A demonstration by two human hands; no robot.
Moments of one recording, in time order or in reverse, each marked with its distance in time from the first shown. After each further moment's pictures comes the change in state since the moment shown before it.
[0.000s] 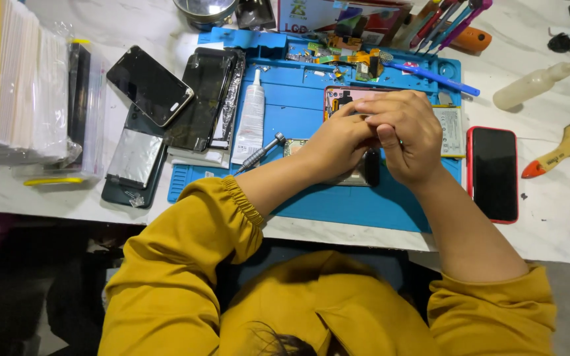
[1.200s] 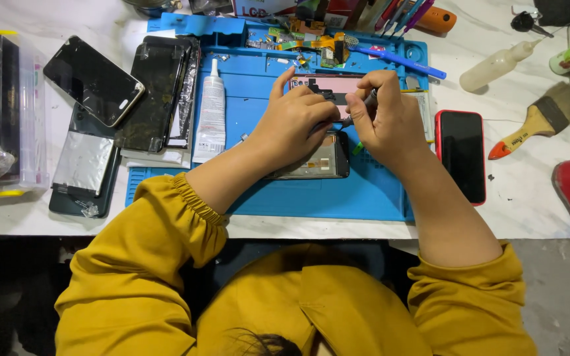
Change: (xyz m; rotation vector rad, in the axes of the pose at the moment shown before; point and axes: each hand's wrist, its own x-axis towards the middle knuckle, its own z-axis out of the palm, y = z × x) left_hand 0.010 0.025 -0.053 0.254 -0.134 -0.104; right_hand -0.023 0.016 -0.019 -0.120 -0.165 0.408
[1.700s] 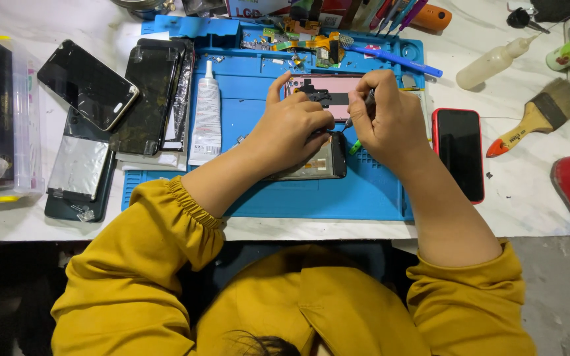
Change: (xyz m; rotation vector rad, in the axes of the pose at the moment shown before) left_hand -0.002 0.006 -0.007 0.055 -0.115 0.017; right_hand 0.000 0.001 -0.006 -0.113 -0.002 -0.026
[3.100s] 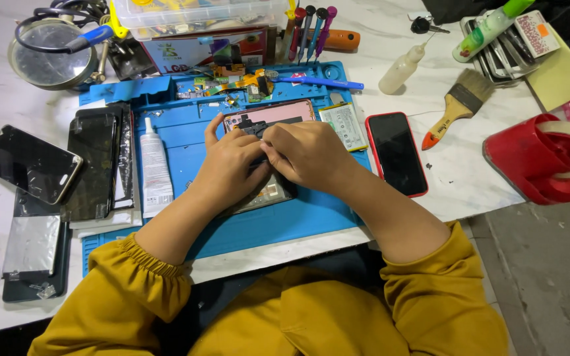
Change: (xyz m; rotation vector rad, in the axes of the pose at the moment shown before) left_hand -0.008 -0.014 0.014 0.022 0.088 0.036; right_hand 0.010 -0.023 -0.002 -0.022 -0.015 -0.194
